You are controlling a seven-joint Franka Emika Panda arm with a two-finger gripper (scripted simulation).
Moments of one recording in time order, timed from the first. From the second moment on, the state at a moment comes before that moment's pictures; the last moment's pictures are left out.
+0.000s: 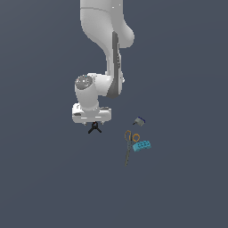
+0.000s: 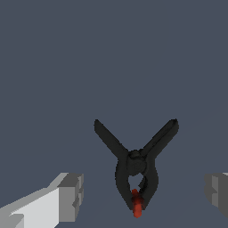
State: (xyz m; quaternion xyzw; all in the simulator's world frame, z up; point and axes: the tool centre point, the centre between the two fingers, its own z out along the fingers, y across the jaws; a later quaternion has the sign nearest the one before) arm -0.069 -0.115 0.053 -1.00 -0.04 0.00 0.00
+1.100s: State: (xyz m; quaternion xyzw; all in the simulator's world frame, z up) arm -0.071 -0.116 0.014 -1.00 -0.04 0.00 0.00
